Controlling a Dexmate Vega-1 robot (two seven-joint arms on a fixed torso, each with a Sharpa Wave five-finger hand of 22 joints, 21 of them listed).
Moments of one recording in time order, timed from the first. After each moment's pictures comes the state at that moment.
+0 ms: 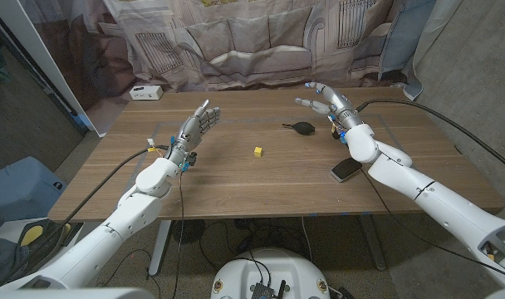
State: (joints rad) left arm 1.01 0.63 0.34 -1.53 -0.58 -0.39 -0.03; left_hand 0.23 0.08 0.17 -0.09 0.19 0.32 0.12 0.19 0.18 0.30 0.10 0.22 0.20 0.25 0.09 0.19 0.18 0.20 0.09 0.20 0.18; right arm -0.76 -0.70 -0.55 -1.68 -0.22 -0.02 -0.33; right_hand 0.62 0.02 0.05 -0.04 0.21 0.33 -0.01 0.19 0.20 0.29 0.06 0.20 0.20 0.15 0.02 0.21 0.24 0.28 -0.02 0.20 0.17
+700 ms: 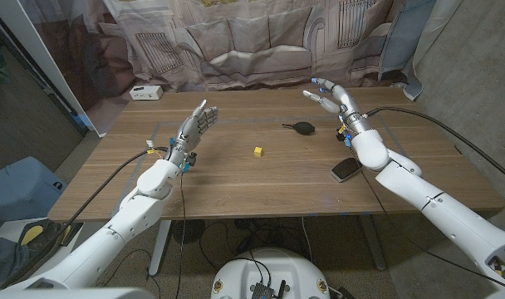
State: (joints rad) left arm 1.01 0.61 0.33 -1.52 -0.57 -0.41 -0.01; left_hand 0.23 0.08 0.17 -0.09 0.19 0.32 0.12 0.19 0.18 0.30 0.10 0.22 0.20 0.25 0.09 0.19 0.18 0.20 0.09 0.20 0.18; right arm -0.86 -0.69 -0.45 -1.67 -0.05 0.18 -0.35; right_hand 0.60 0.03 0.06 -0.04 0.21 0.34 0.00 0.20 0.20 0.31 0.07 0.21 0.20 0.18 0.02 0.21 0.24 0.30 -0.01 0.20 0.17
